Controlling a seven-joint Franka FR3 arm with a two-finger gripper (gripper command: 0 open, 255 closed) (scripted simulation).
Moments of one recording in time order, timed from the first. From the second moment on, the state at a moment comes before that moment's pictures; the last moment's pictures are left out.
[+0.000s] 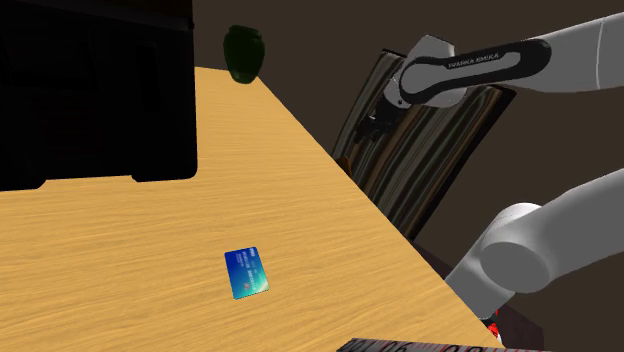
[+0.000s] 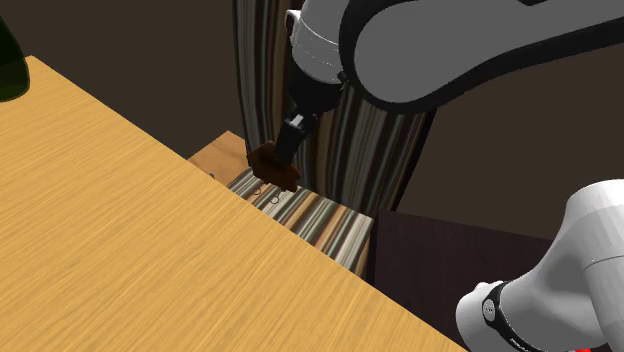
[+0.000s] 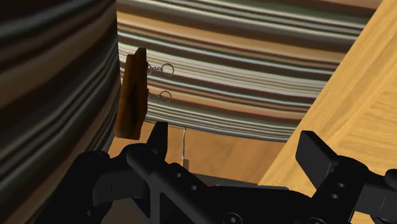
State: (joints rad) arm -0.10 -0.43 -0.24 -2.50 -0.03 2.36 -0.12
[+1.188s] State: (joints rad) arm -0.13 0.26 -0.37 -2.15 0.68 2.72 -0.81
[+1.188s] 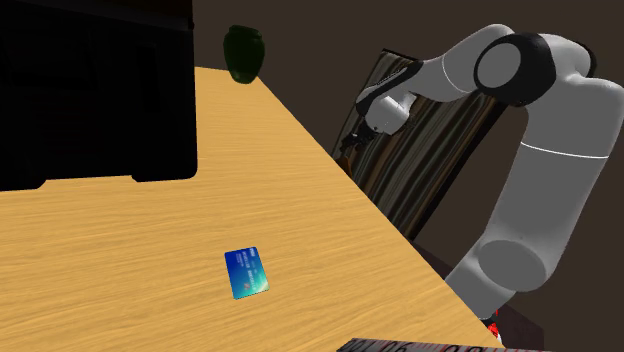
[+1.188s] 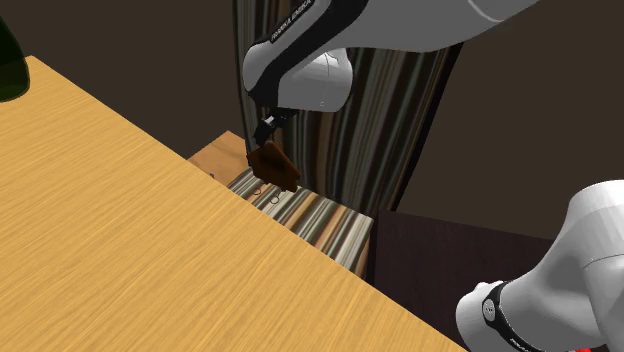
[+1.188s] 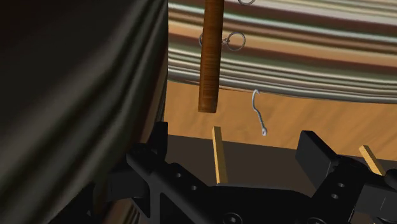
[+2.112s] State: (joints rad) arm -0.21 0.39 -0.28 -2.08 0.86 2.78 -0.97
